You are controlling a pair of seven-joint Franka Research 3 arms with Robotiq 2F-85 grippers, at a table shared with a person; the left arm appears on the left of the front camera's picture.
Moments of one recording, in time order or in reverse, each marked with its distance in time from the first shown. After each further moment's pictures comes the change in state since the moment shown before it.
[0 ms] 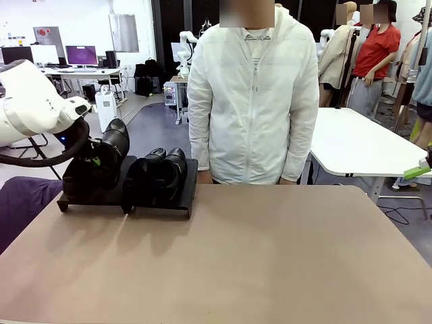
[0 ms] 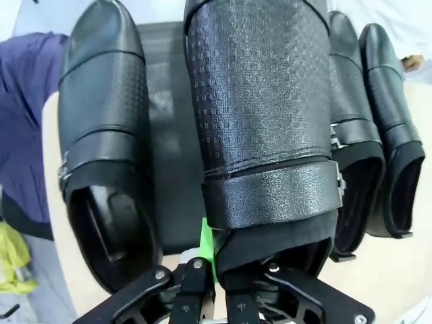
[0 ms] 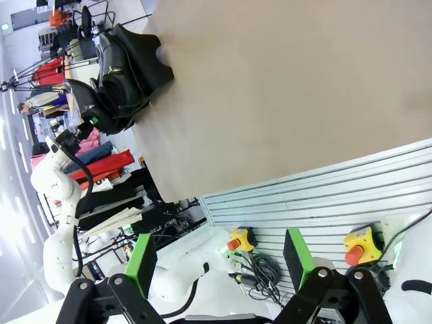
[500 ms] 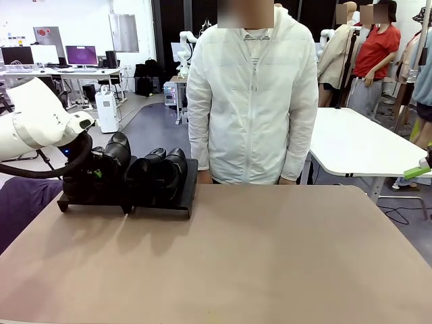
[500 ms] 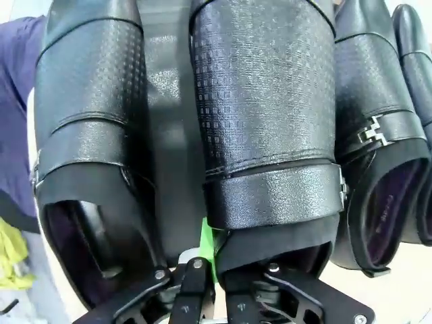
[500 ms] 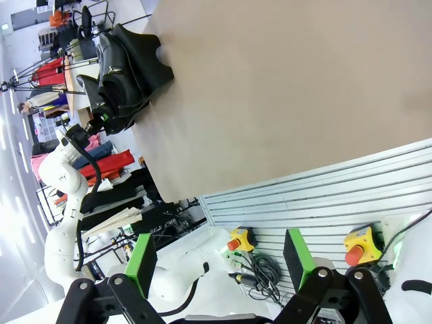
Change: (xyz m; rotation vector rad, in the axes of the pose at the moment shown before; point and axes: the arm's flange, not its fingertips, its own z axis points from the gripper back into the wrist) left arm -0.009 0.013 -0.038 0.007 0.045 0.007; right arm 0.000 0.000 0.000 0.000 0.000 0.000
